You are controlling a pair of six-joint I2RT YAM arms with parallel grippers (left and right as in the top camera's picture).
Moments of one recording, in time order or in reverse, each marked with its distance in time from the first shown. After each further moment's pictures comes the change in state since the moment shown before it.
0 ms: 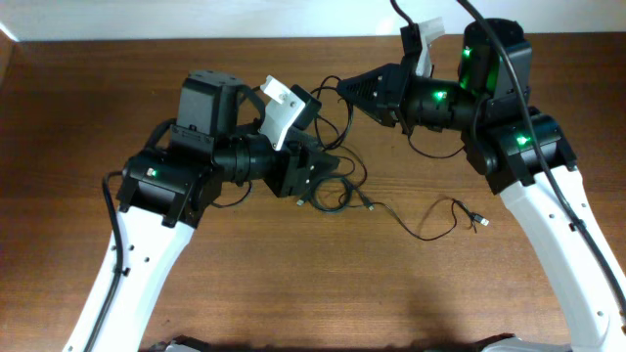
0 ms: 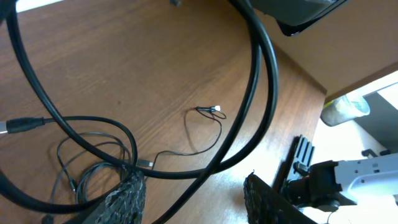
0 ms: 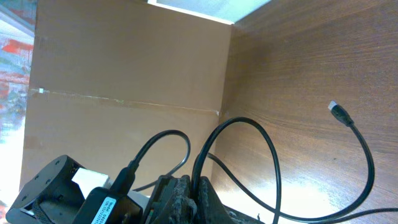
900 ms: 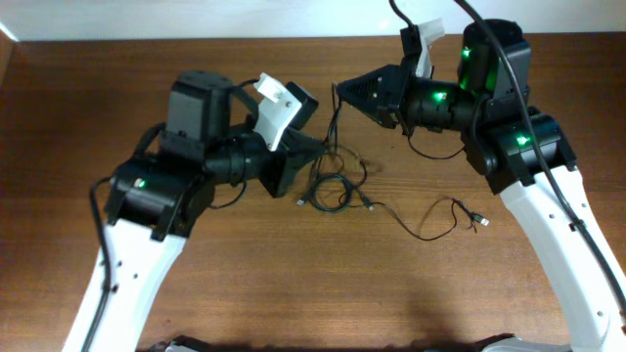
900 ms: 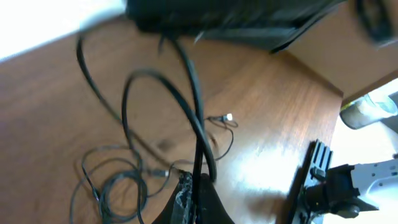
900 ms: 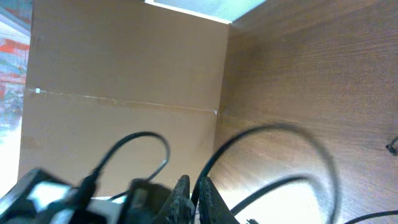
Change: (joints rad) left arm 0.000 -0.040 0.027 0.009 -0.048 0.037; right arm 0.000 0.000 0.000 -0.015 0.004 -0.009
